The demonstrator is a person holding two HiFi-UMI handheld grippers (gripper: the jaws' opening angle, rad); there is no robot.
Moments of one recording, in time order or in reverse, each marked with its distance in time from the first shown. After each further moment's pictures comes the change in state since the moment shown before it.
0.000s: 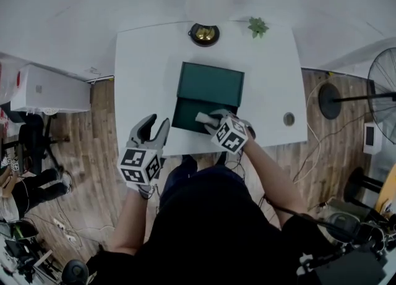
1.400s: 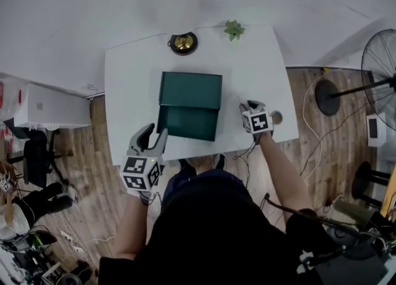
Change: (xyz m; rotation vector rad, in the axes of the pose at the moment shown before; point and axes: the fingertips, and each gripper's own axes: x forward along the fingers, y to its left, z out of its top) left arm 0.020 -0.079 -0.002 0.096 0.035 0.010; right arm -0.101 -0.173 -0.186 0.652 -0.067 -0.469
